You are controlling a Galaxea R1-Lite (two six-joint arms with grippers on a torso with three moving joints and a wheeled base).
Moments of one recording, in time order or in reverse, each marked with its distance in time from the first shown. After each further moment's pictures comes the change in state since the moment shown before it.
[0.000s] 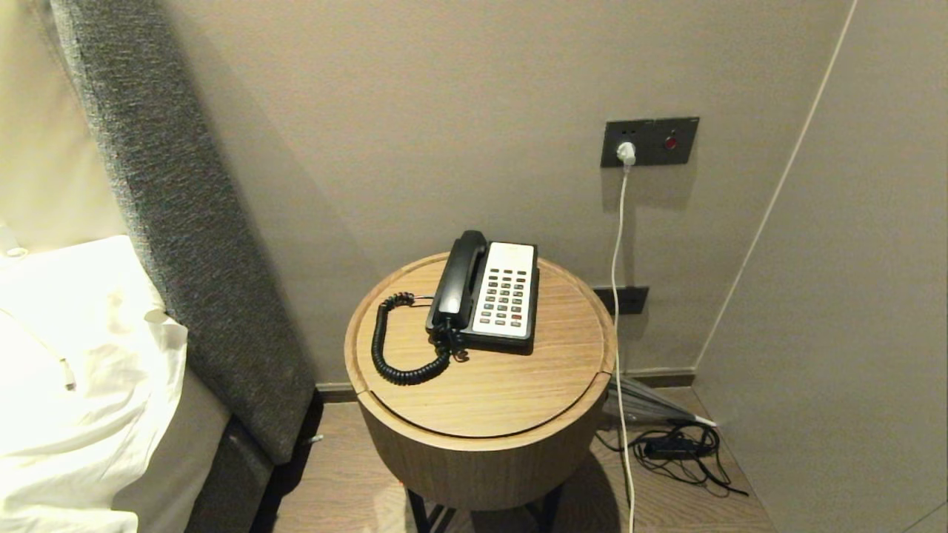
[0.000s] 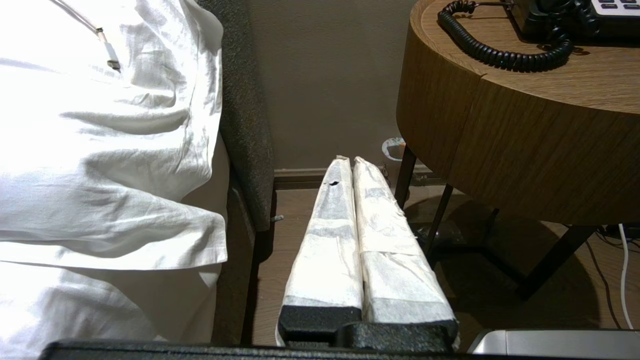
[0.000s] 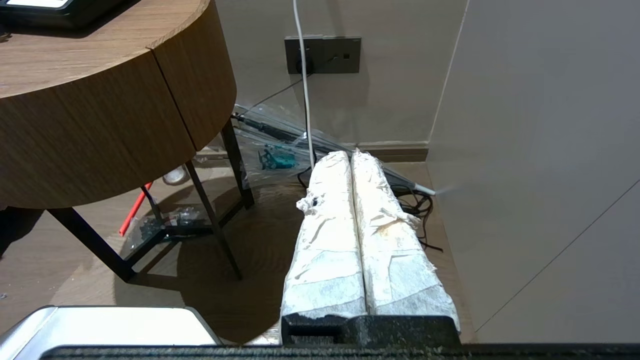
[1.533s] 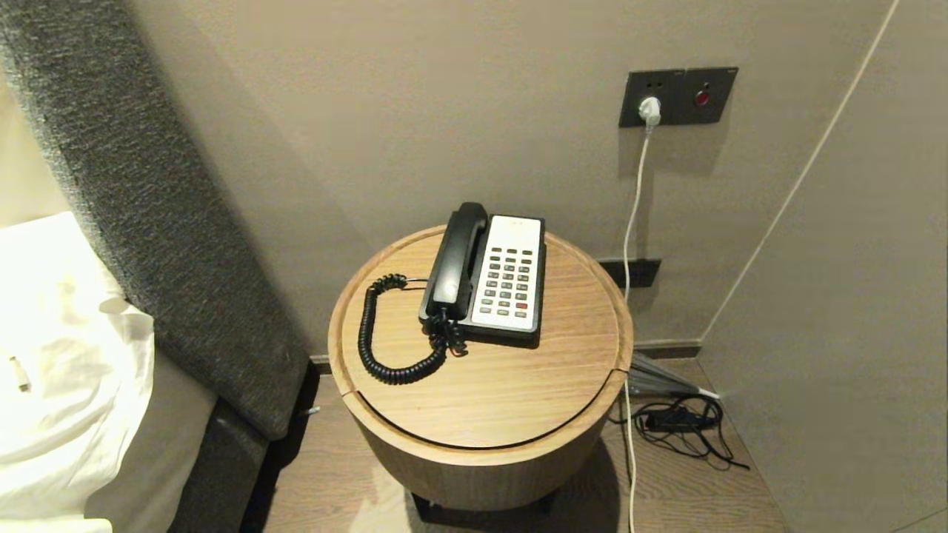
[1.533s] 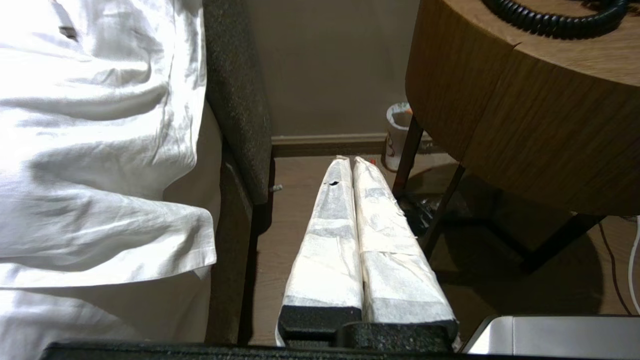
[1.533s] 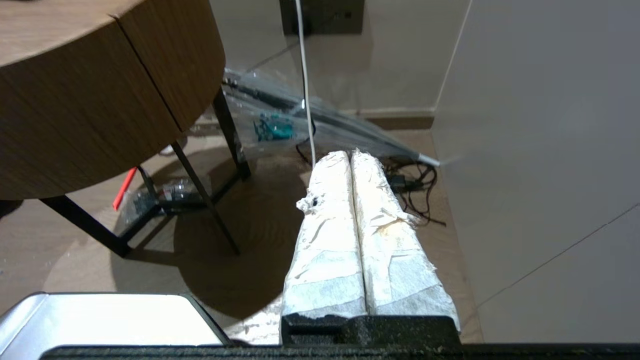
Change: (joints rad) left arm 0.000 0.000 -0.001 0.003 0.003 0.000; right arm 0.000 0.000 0.000 0.000 0.000 0.000
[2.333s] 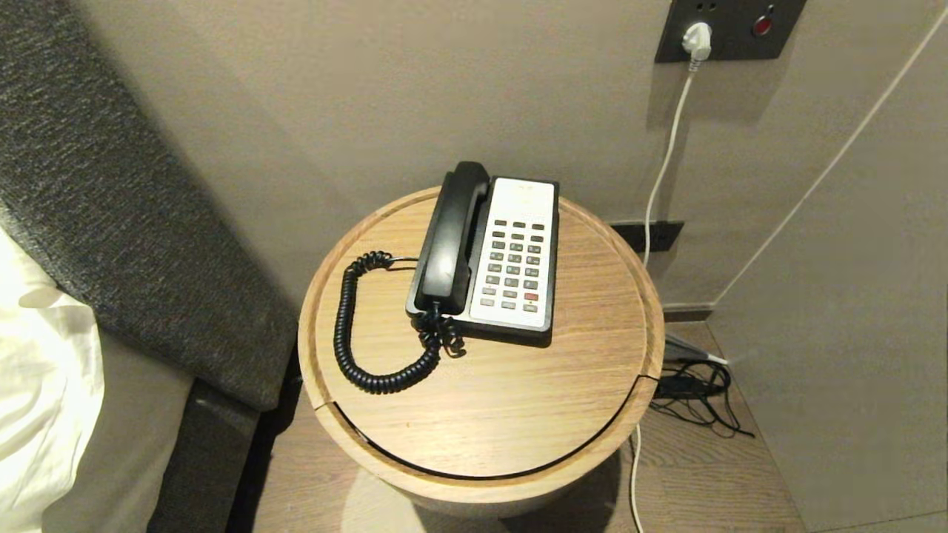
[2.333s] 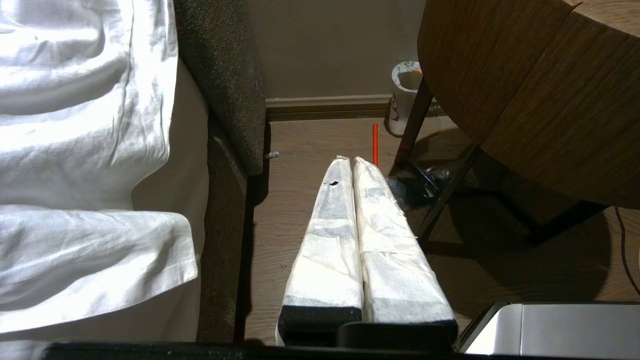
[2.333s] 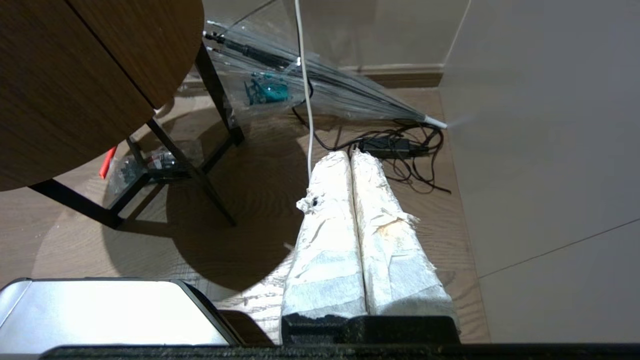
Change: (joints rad) left arm 0.000 0.000 0.001 -0.009 -0.002 0.000; right arm 0.000 0.000 0.000 0.000 -0.001 0.000
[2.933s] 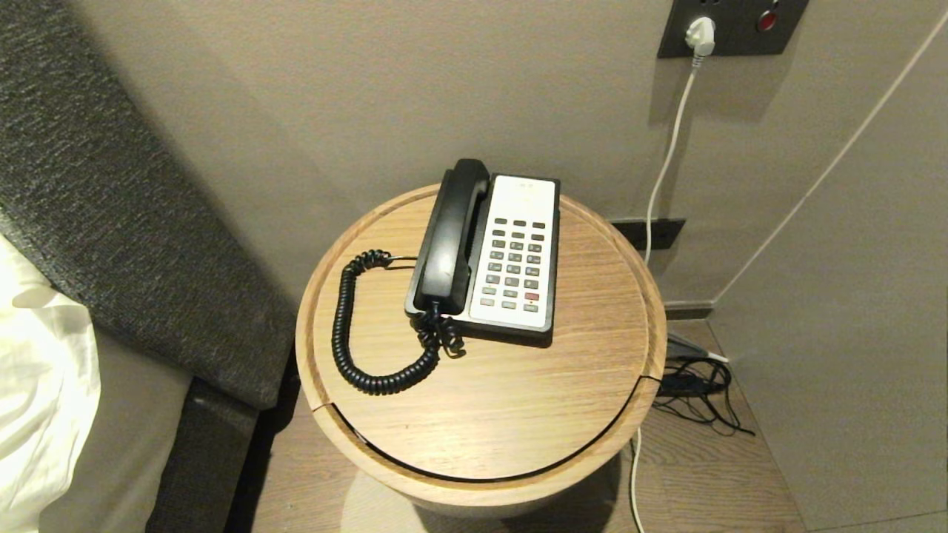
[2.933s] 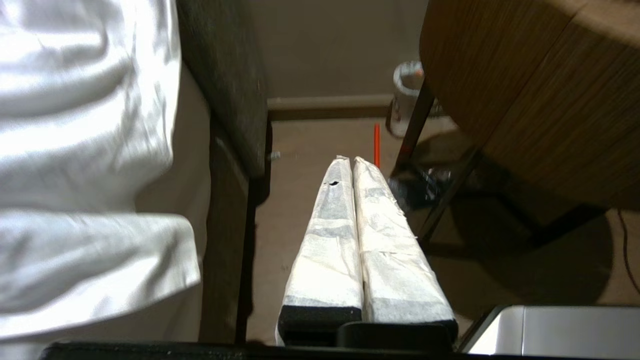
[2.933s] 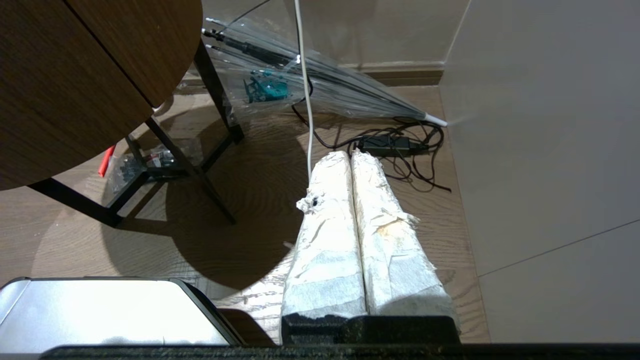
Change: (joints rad) left arm 0.000 0.001 -0.008 0.003 0.005 0.001; right arm 0.000 0.000 0.000 0.000 0.000 0.000
